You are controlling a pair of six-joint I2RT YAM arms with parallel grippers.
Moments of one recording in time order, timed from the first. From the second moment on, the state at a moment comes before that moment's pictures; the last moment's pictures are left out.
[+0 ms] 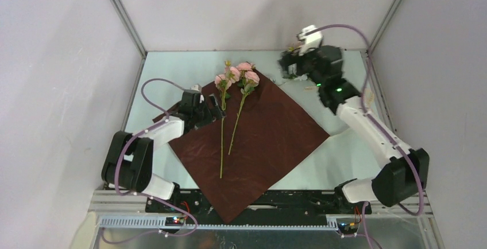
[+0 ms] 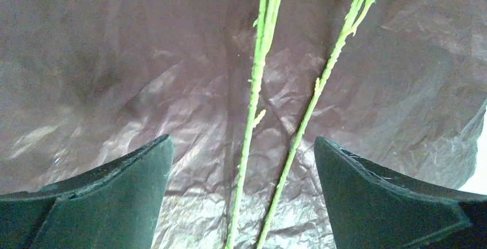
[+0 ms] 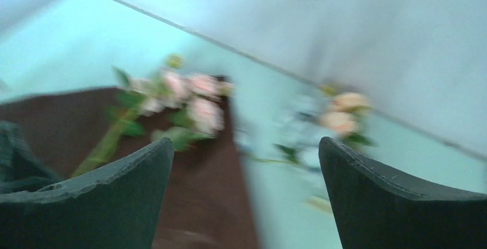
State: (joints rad) left arm -0.28 1.44 0.70 -0.06 0.10 -0.64; right arm 0.49 1.41 1.24 0.03 -0.01 0.04
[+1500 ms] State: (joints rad) left arm -0.28 1.30 0.62 -0.10 0.09 -0.59; right arm -0.20 2.34 1.96 -0.95 -0.36 -1.03
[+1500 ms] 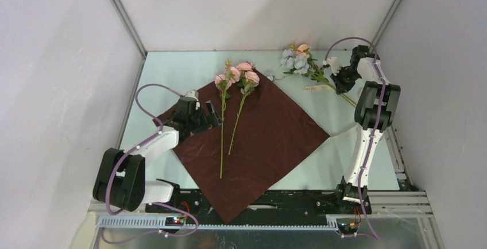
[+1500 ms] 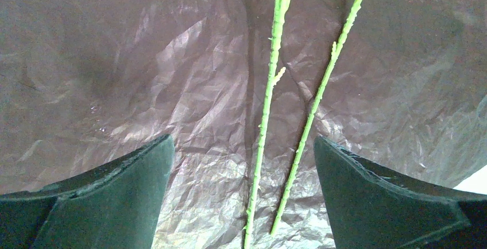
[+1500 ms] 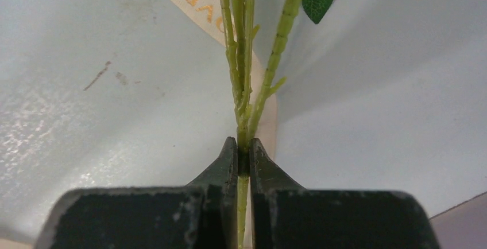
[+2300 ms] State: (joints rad) left arm -0.28 0.90 0.54 -0.12 0.10 -0.63; right arm 0.23 1.39 1.56 -0.40 0.06 -0.41
